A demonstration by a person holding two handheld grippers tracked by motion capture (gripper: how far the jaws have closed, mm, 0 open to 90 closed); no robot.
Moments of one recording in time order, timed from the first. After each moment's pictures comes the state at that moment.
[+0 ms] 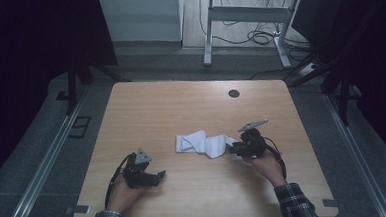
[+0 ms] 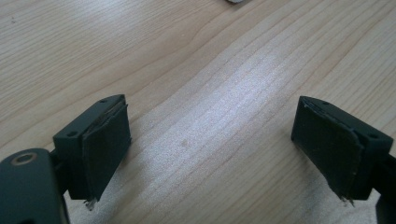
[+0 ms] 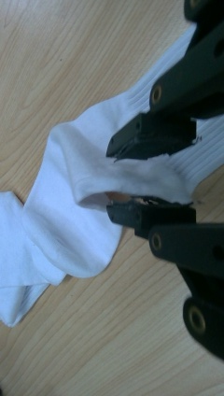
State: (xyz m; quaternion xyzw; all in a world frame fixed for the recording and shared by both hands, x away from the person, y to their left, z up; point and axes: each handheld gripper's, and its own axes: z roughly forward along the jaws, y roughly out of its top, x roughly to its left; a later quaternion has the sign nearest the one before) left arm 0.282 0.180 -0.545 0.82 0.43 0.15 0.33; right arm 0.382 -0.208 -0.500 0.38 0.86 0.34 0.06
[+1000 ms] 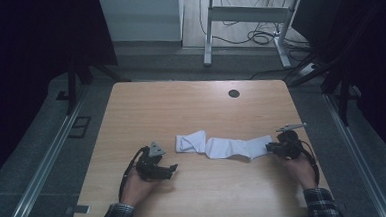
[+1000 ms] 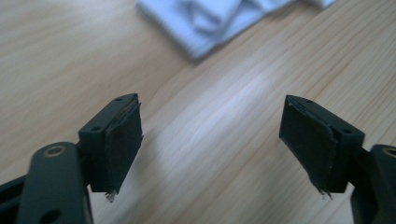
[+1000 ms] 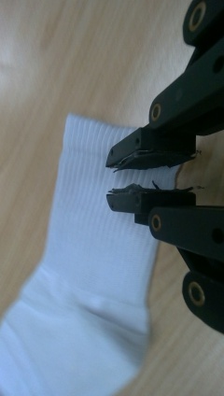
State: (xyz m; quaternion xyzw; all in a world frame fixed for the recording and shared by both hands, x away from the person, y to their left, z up) left arm 0.303 0.134 -0.525 0.83 0.41 0.14 0.35; right arm 0.391 -0.321 -0.513 0.47 0.82 0.29 0.13
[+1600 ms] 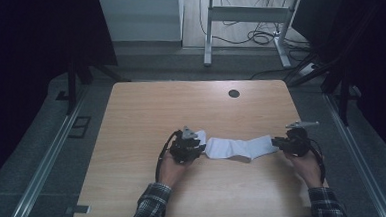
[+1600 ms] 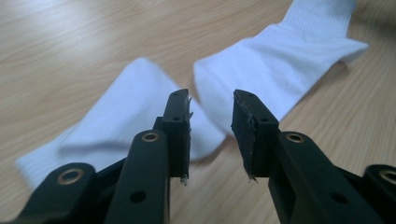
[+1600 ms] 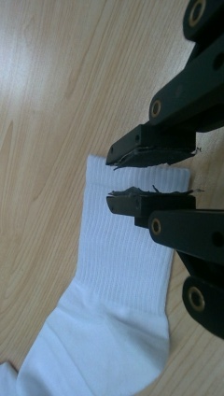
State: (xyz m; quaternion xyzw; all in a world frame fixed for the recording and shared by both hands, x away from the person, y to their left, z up) left arm 0.355 0.042 -0.512 0.82 0.39 0.12 0.40; right arm 0.391 -0.339 -0.505 0.48 0.80 0.33 0.15
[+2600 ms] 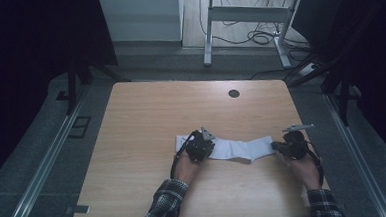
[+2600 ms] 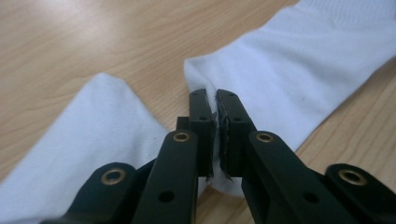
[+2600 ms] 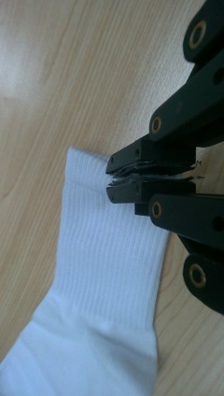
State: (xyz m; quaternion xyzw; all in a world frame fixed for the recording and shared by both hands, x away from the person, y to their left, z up) left arm 0.362 0.007 -0.520 0.84 0.37 0.16 0.35; right arm 0.388 -0.337 -0.514 0.48 0.81 0.31 0.14
